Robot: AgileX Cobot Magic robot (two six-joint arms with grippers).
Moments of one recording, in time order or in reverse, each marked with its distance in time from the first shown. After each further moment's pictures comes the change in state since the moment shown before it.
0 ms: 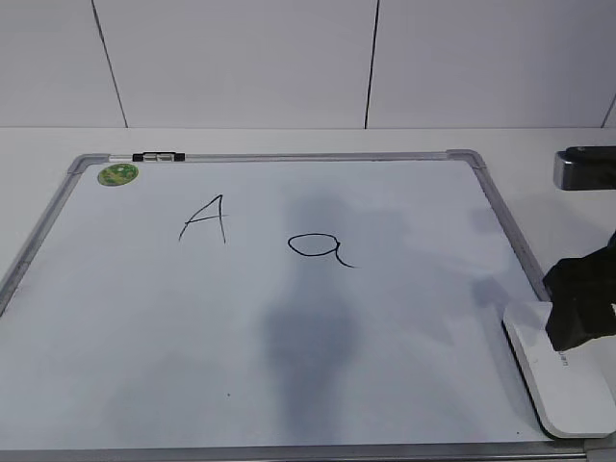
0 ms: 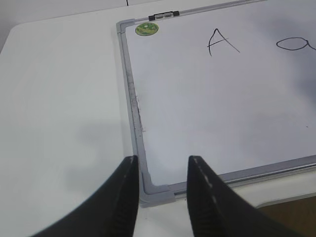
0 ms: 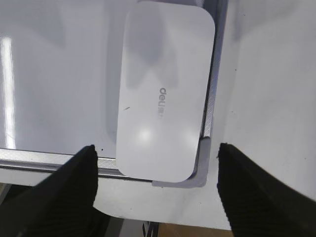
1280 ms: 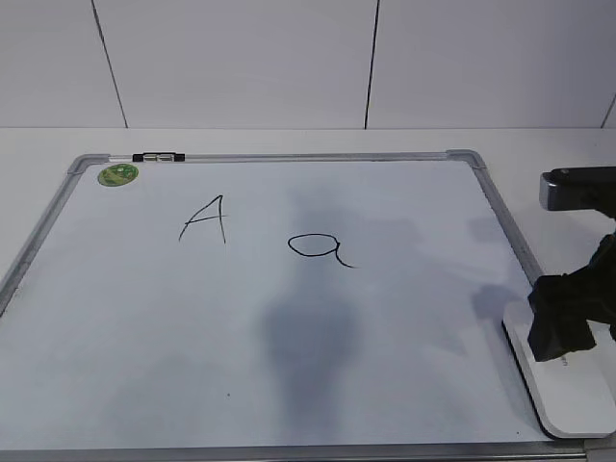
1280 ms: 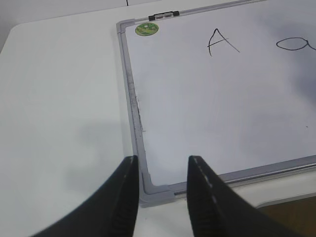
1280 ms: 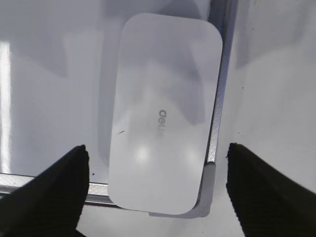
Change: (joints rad) left arm 0.000 0.000 0.000 0.000 0.000 0.000; right arm 0.000 0.044 0.058 -0.013 -0.129 -0.008
